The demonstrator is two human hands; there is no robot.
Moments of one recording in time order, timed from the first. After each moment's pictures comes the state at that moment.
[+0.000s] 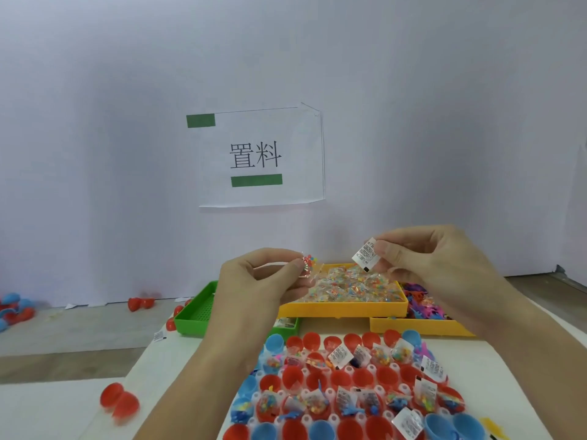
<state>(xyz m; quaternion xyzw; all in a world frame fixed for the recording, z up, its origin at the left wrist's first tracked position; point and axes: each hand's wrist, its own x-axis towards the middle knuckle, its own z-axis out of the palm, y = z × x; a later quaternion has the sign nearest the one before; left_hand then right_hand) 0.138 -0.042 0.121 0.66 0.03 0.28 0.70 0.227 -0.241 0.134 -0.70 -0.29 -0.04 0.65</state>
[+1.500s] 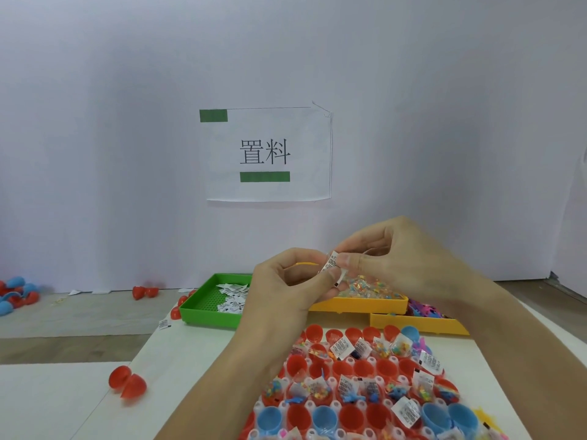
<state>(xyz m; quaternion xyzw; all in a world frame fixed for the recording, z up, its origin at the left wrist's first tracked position) 0.128 -0.057 0.112 0.67 -0.03 0.23 0.71 0.213 -0.210 0.152 -0.79 -0.40 -0.05 0.46</state>
